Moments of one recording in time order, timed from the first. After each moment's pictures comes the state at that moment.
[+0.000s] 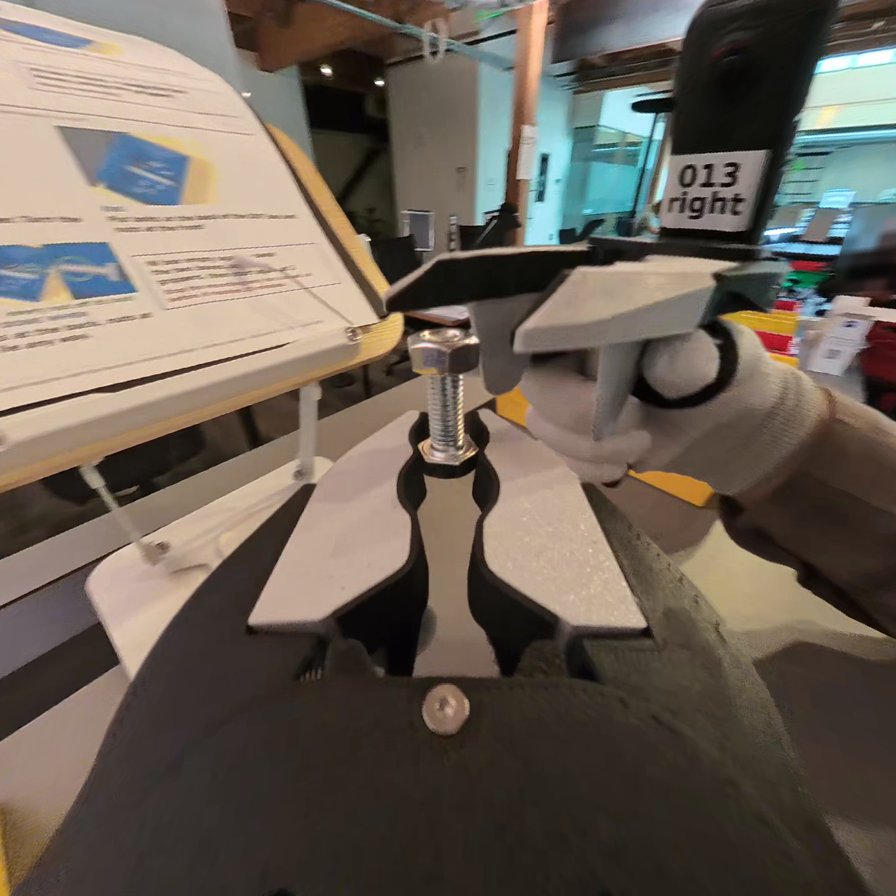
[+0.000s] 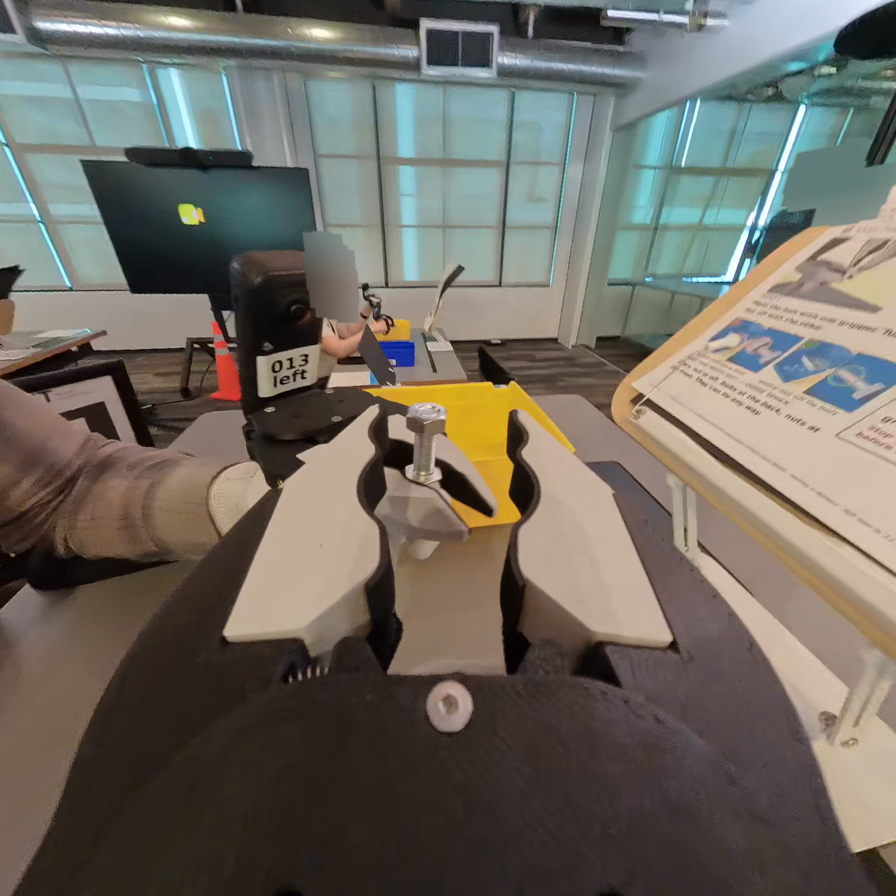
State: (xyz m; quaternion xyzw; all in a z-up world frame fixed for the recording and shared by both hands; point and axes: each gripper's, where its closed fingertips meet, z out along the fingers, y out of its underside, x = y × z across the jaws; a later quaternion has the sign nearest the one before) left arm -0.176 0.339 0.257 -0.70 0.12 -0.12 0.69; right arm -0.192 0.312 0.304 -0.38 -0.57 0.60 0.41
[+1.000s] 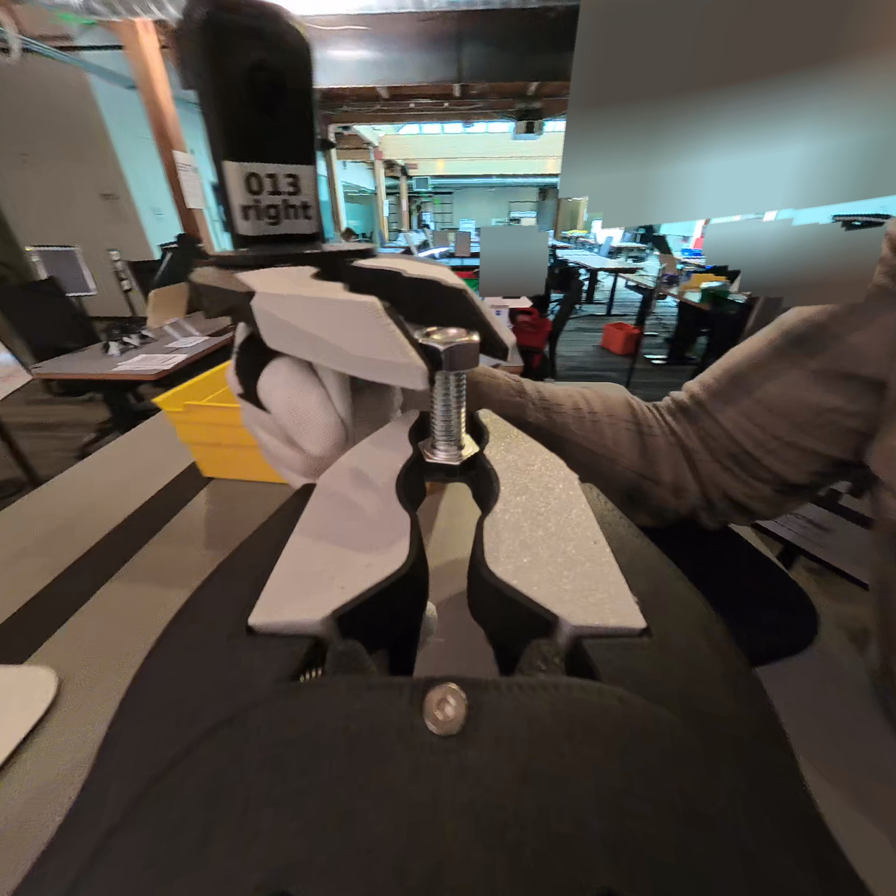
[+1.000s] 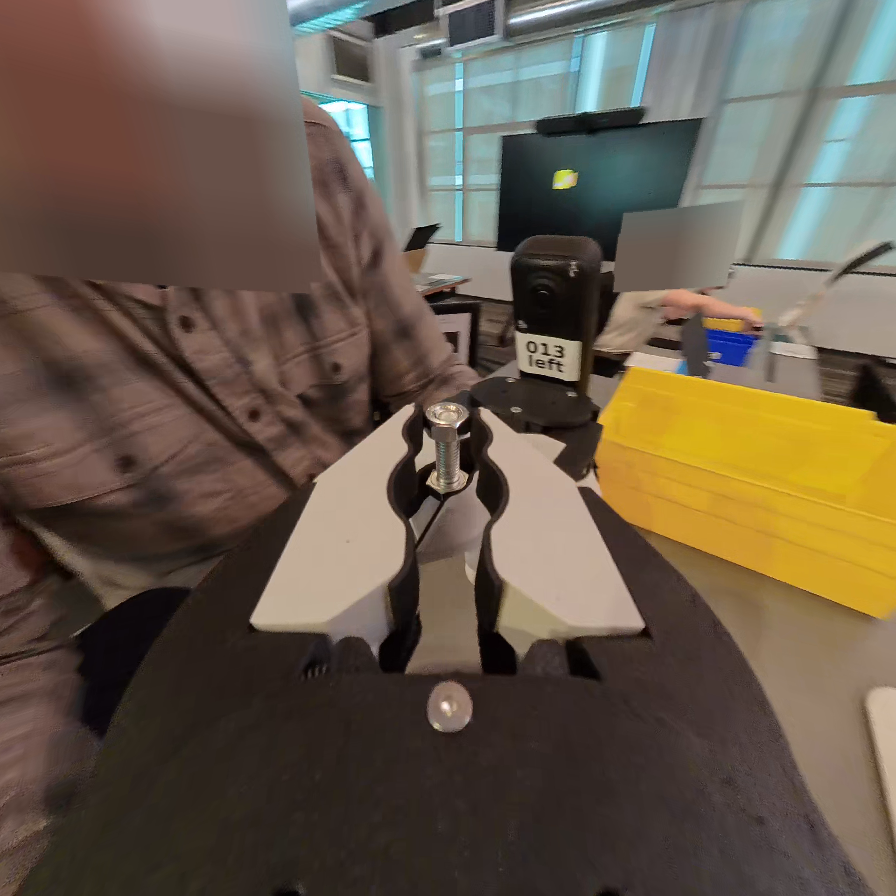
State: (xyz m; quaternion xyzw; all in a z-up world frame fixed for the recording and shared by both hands) left arm -0.036 0.274 0.257 -0.61 0.34 -0.34 0.63; right arm -0.077 0.239 0.296 -0.15 -0.69 0.69 0.14
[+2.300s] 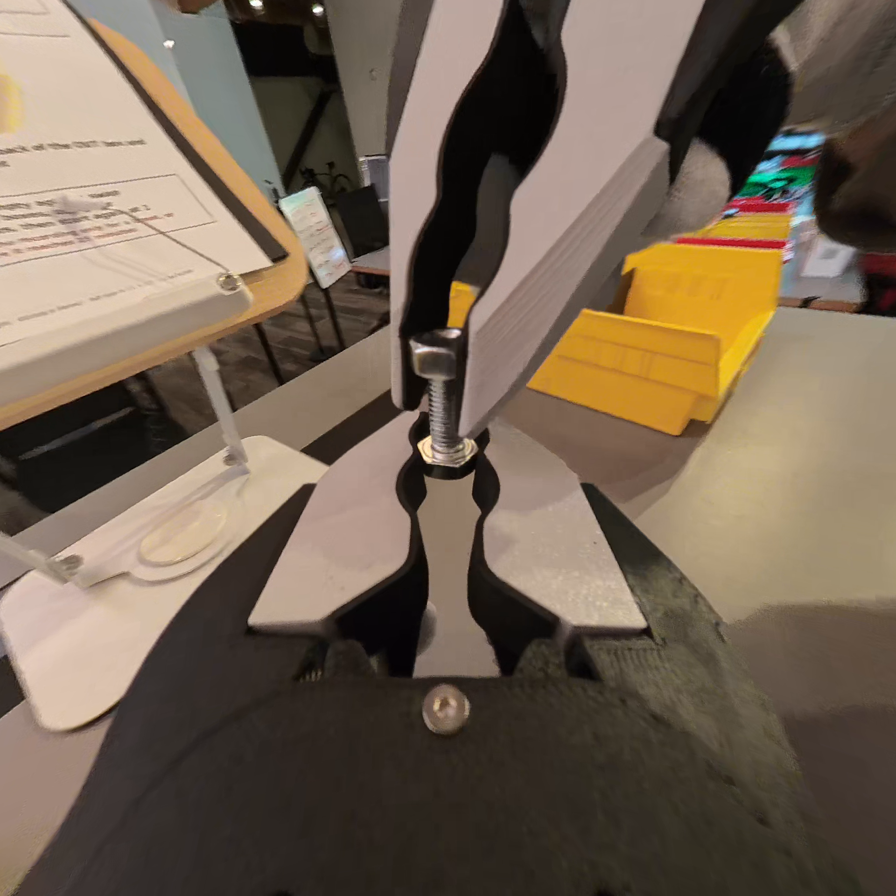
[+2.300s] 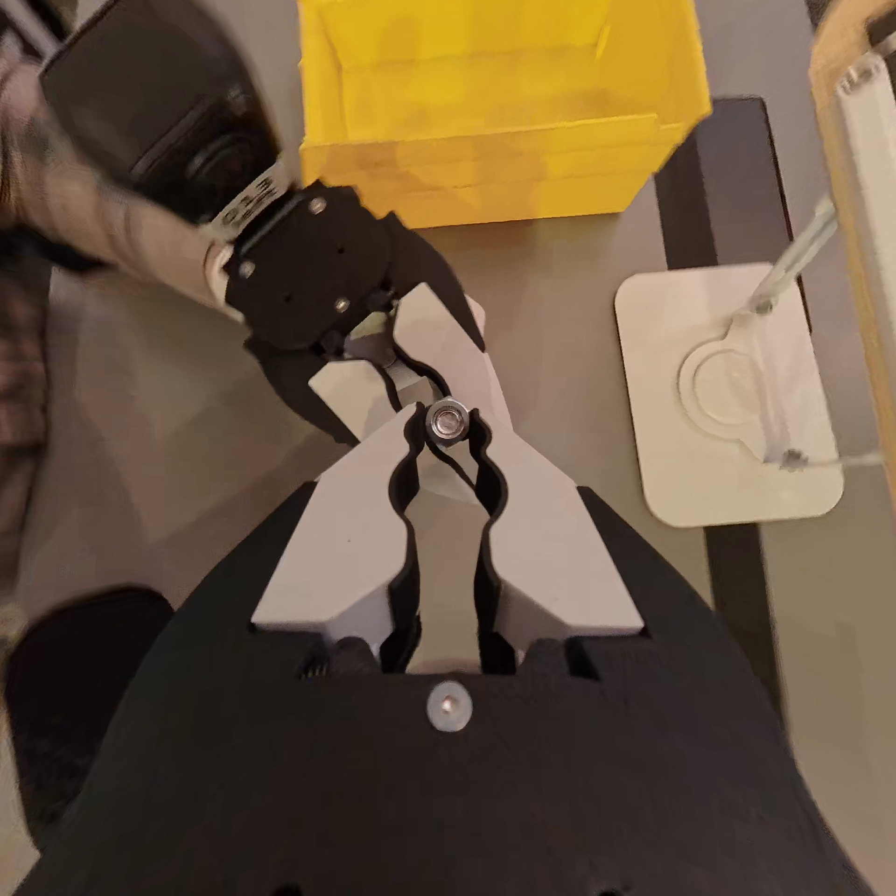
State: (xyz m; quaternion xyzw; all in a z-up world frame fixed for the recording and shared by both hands) left arm -0.124 0.342 0.214 -0.72 0.19 -0.10 0.66; right arm -0.143 0.301 0.239 -0.49 -0.80 0.30 0.18
